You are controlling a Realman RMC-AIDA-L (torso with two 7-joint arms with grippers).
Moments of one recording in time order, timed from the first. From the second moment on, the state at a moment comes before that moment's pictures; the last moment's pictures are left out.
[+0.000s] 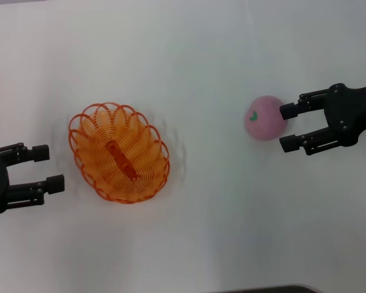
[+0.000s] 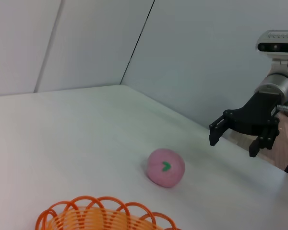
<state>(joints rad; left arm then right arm) -0.38 -2.08 0.34 0.83 2.30 1.96 -1.42 0.57 1.95 -0.62 -0.72 -2.27 -1.85 1.50</state>
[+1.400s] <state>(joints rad) -0.66 -2.05 0.75 1.14 2.41 1.81 -2.07 0.56 2.00 -0.66 -0.71 -2.27 -1.78 1.48</state>
